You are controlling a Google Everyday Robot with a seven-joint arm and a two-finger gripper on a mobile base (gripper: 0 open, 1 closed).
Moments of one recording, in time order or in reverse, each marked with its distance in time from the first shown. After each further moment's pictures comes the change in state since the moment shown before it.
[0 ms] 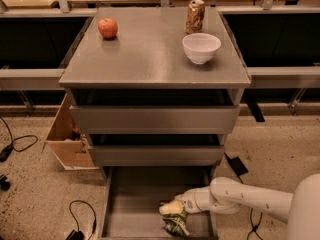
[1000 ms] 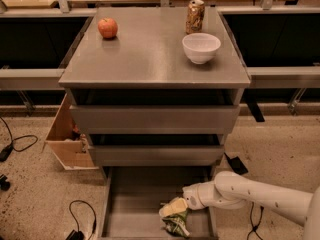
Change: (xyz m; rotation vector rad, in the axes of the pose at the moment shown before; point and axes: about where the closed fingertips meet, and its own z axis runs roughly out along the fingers) arm -0.021 0.028 -0.031 -0.033 -0.007 -0.077
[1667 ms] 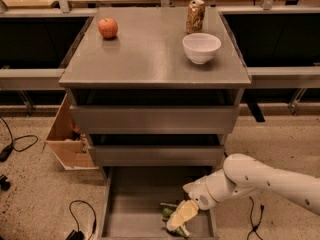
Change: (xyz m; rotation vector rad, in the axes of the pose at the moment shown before) arm -0.020 0.113 -0.097 -0.107 0.165 -0.193
